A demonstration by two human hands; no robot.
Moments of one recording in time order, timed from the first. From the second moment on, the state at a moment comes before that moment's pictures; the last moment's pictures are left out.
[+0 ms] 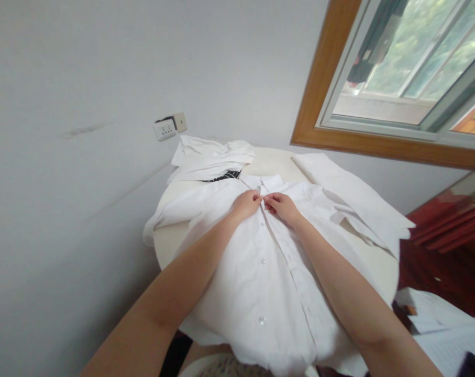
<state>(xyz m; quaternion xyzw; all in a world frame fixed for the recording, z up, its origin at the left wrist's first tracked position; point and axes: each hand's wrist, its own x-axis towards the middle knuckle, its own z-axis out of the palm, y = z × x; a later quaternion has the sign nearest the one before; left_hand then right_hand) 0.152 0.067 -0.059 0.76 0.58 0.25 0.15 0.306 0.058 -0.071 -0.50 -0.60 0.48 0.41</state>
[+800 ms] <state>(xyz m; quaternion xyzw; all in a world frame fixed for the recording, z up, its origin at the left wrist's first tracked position) 0.147 0.062 -0.058 0.79 0.58 0.18 0.05 0.301 0.055 -0.069 -0.56 -0.74 0.22 0.31</state>
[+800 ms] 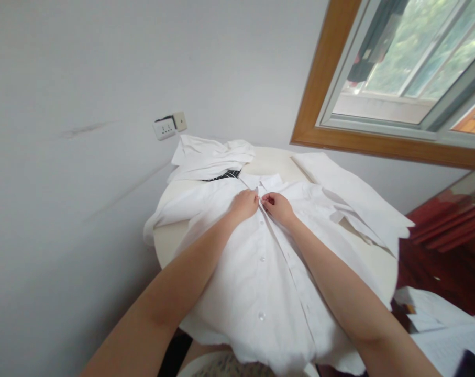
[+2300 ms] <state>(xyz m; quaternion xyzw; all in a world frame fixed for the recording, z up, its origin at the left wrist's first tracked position) 0.112 0.064 -0.062 0.77 0.63 0.11 0.01 0.324 0.028 -0.063 -0.71 -0.70 0.01 0.07</state>
